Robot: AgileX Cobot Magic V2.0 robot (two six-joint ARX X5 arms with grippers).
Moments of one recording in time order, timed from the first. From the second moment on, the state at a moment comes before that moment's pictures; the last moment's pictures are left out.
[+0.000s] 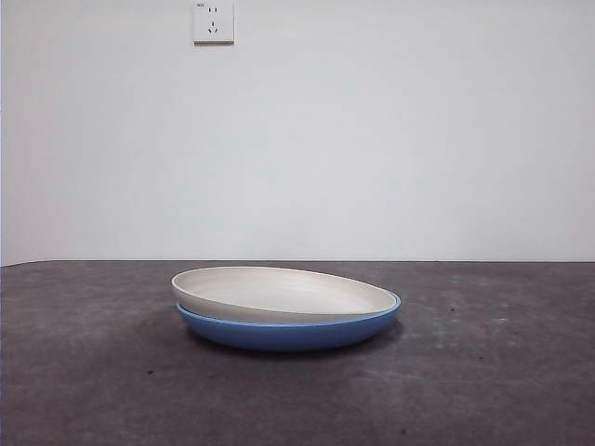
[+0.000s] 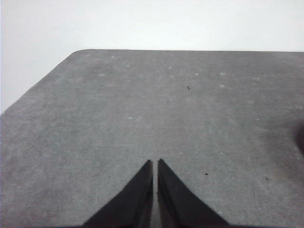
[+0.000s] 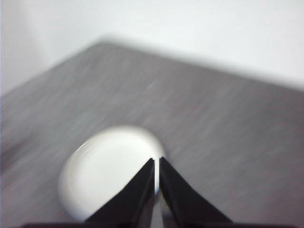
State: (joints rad) left arm 0.06 0.00 0.03 -0.18 0.05 0.01; right arm 0.22 0.65 0.96 -0.61 -0.35 0.00
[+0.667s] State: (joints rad) left arm 0.06 0.00 0.03 -0.18 0.05 0.01; right arm -0.07 0.04 0.13 0.01 -0.08 0.00
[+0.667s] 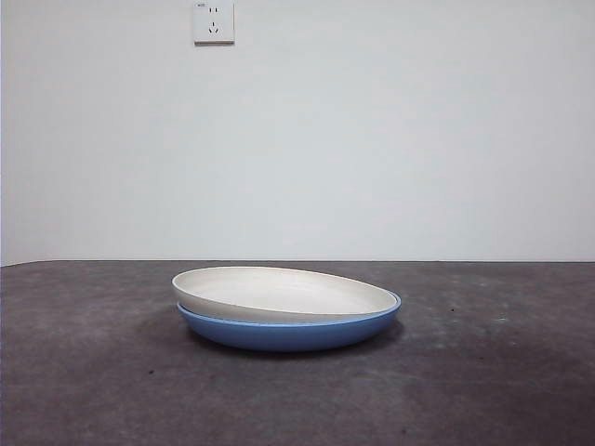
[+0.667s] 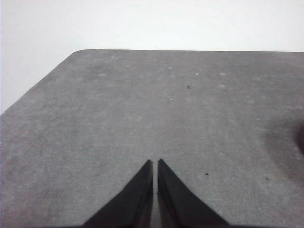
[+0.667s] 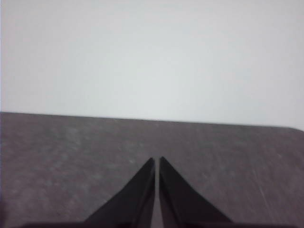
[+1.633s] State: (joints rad) left arm 0.06 0.00 0.03 -0.18 0.05 0.01; right arm -0.07 0.01 0.02 -0.17 -0.05 0.11
